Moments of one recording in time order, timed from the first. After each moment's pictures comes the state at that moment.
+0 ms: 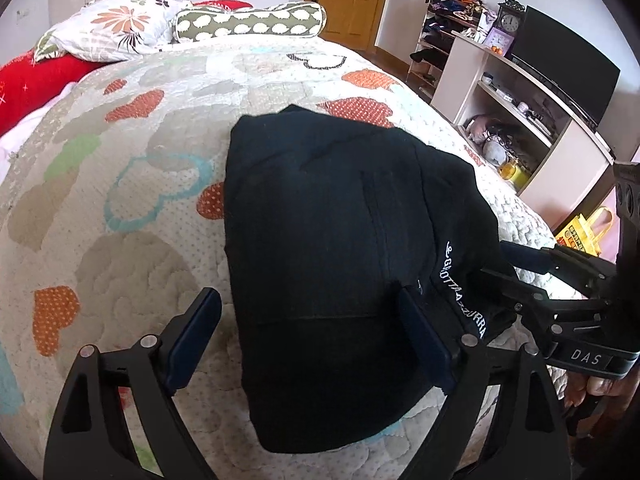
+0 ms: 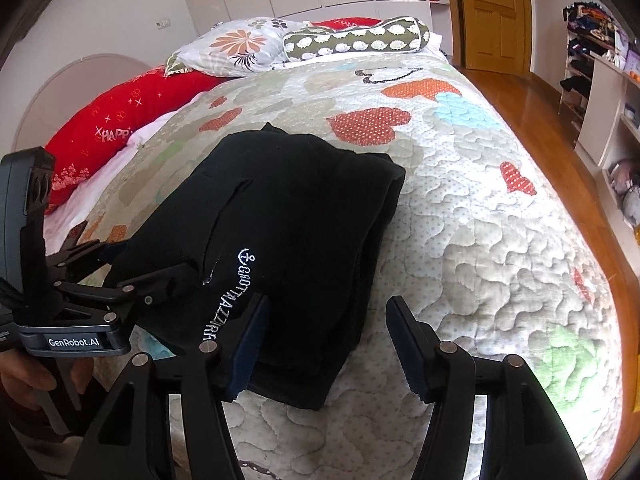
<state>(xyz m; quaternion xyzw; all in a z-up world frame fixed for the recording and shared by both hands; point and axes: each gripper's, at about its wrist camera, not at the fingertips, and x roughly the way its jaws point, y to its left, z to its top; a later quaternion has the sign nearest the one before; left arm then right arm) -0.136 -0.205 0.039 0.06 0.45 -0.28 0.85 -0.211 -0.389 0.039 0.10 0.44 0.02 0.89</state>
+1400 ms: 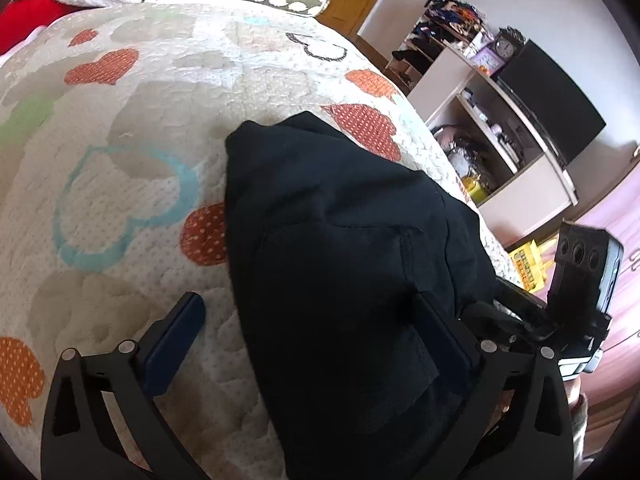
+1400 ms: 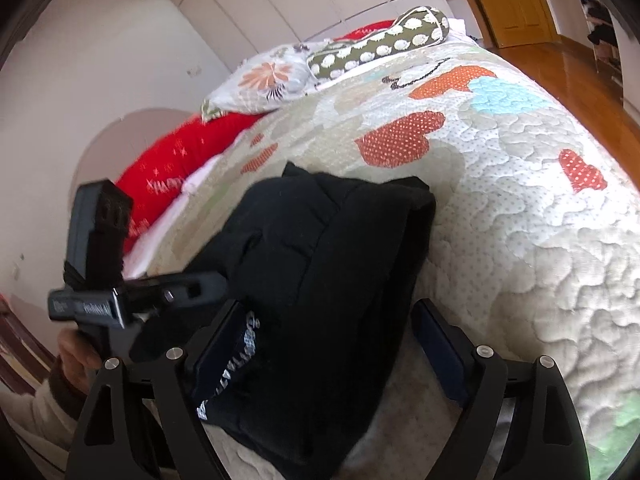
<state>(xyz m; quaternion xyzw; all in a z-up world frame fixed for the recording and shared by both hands) -0.074 -0.200 0.030 -0.02 0.51 -0.35 0.79 -0.174 -0.425 0.018 0.23 0.38 0.12 0.88</state>
